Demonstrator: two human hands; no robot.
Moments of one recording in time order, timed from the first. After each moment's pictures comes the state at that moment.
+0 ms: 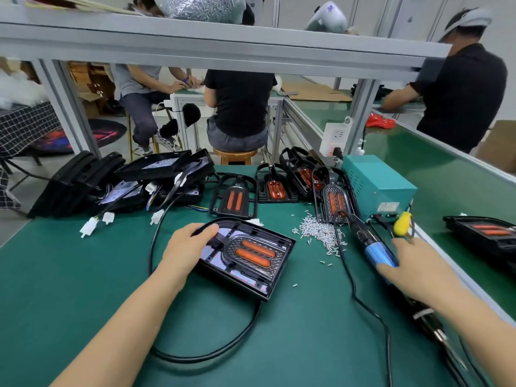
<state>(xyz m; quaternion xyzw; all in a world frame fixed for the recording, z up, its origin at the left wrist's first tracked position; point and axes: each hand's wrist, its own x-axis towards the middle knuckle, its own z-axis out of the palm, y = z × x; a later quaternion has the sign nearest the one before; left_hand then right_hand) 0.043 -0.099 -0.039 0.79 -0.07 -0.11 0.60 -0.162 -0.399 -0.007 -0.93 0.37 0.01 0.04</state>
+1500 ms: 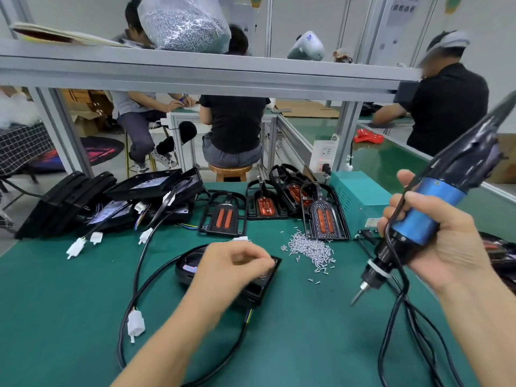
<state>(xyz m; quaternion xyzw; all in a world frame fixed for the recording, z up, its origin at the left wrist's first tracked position) -0.044 -0.146 0.018 0.70 -0.26 -0.14 0.65 -0.164 -0.368 0.086 -0.45 0.07 -0.30 0.84</state>
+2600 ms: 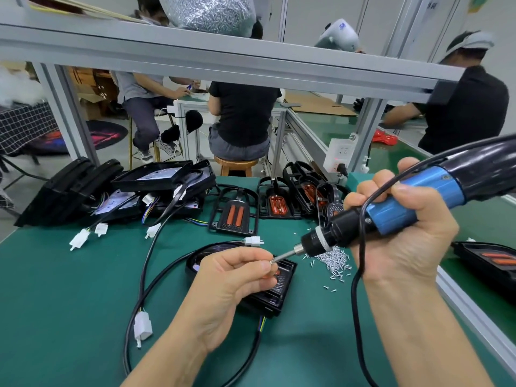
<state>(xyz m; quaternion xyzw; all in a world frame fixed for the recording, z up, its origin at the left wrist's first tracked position) -0.038 -0.127 0.013 0.50 -0.14 -0.27 0.81 -0.101 -0.284 0.093 -0.32 -0.05 -0.40 0.86</state>
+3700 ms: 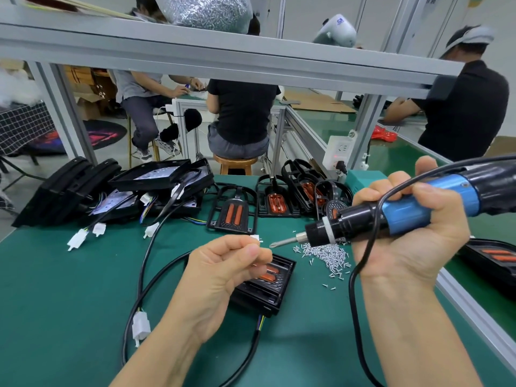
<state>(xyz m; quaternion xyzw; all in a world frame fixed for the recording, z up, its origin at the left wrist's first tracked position) -0.033 -0.123 0.020 0.48 -0.15 -0.23 0.83 -0.099 -0.285 0.092 -0.25 -0.05 -0.45 0.85</state>
